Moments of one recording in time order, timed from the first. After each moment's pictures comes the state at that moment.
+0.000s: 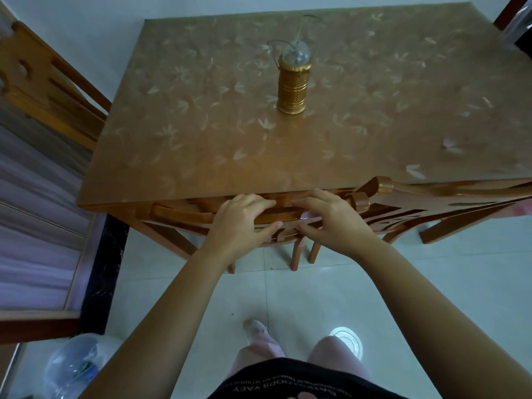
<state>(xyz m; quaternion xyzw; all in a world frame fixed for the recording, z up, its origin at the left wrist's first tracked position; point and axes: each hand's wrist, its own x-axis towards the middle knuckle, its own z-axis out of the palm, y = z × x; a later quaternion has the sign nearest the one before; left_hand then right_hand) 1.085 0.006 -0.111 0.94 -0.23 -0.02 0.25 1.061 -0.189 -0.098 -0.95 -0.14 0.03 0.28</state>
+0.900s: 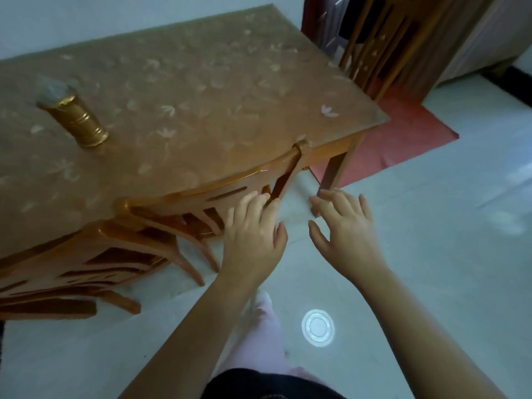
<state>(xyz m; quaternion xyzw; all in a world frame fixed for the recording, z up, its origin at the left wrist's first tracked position) 0.933 -0.433 -0.085 0.89 -0.36 0.13 0.23 0.860 -0.578 -0.077 -0.97 0.12 -0.17 0.13</state>
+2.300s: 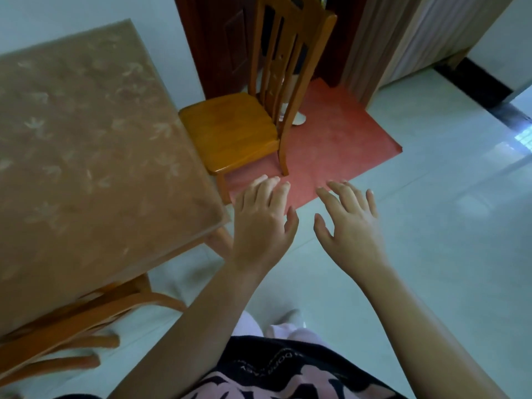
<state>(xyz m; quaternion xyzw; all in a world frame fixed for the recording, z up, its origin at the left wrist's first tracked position) 1.032 -1.036 -0.087 0.88 -0.39 0.07 0.26 0.943 -1.156 -0.092 -0.96 0.19 -0.16 0.13</state>
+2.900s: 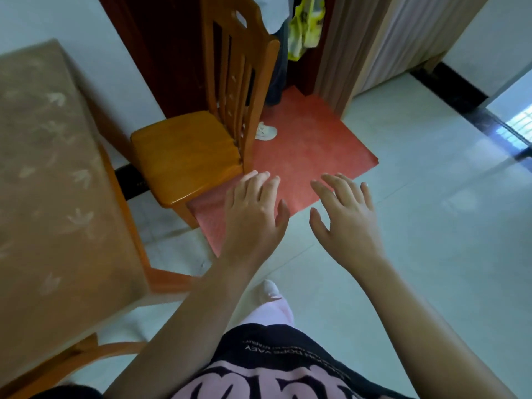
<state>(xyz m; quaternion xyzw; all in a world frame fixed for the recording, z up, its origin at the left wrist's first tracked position) 1.097 -1.229 -0.110 0.88 -0.39 0.09 0.26 0.998 -1.348 -0.096 -0.96 0.20 -0.16 0.13</state>
